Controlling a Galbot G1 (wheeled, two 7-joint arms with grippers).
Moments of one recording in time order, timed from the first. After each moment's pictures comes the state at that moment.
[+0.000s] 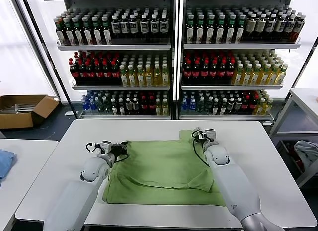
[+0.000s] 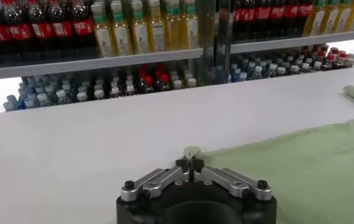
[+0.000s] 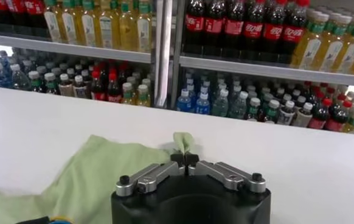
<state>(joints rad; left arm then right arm) 0.75 -1.17 -0.18 -1.36 -0.43 0.54 0.03 -0.58 1.32 0.18 1.14 0.33 -0.48 0.10</state>
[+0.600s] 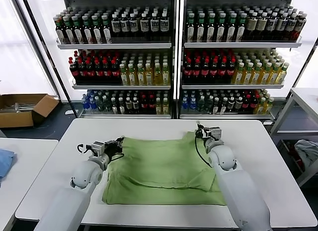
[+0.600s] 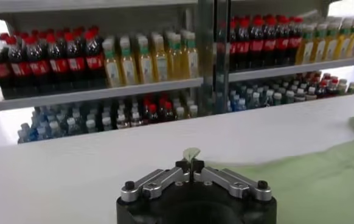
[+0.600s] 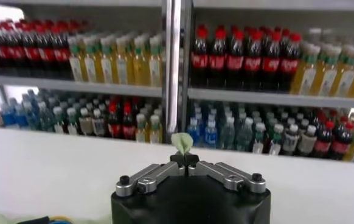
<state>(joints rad) 0.87 -1.12 -0.26 -1.57 -0.42 0.46 0.03 -0.73 1.28 0.25 1.53 0.36 -0.49 0.13</state>
